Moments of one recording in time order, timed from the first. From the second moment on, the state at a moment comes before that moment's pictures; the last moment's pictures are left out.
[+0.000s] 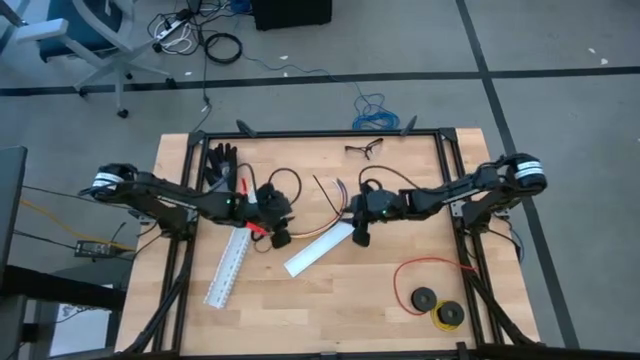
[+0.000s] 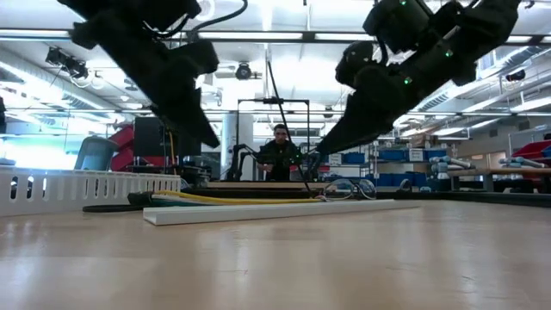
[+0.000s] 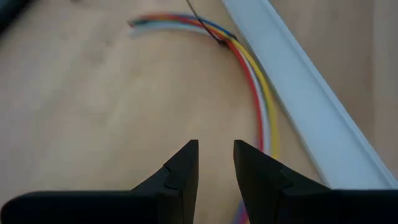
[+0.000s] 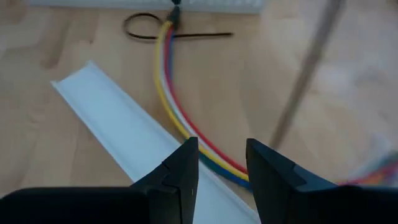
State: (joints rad) left arm -0.10 1.37 0.70 -0.15 -0.34 -0.28; right arm 0.04 1.53 0.65 0.34 0.13 0.14
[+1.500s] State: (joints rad) left arm -0.48 1.62 0.77 -0.46 -0.40 -0.90; right arm 0.21 1.63 0.65 0.62 0.08 0.22
